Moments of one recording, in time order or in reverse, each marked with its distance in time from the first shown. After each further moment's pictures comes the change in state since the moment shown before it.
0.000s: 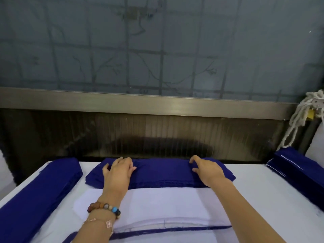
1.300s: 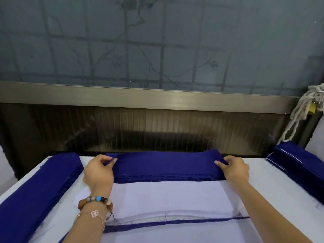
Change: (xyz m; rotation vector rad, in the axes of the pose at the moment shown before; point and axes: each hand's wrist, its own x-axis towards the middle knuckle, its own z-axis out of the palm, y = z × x) left_hand -0.003 -0.023 -0.019 -0.384 0.348 -0.439; right_hand -0.005 0.071 0.021 0.434 0.342 0.518
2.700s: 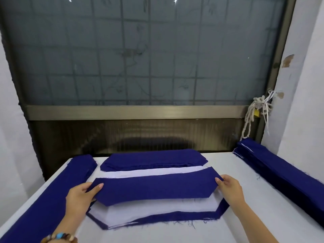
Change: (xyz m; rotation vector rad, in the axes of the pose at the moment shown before) left_hand -0.070 -0.038 -0.158 -0.178 -0.372 -0.080; right_hand -0.146 0.065 -0.102 0.457 -0.137 0.034
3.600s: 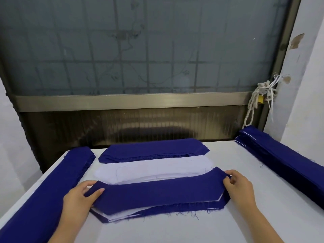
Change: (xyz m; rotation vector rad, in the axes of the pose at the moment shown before) left_hand -0.034 0.006 -0.006 0.204 -0.054 0.059; right_hand -0.029 0.012 -0.007 -0.231 0.109 -0.110
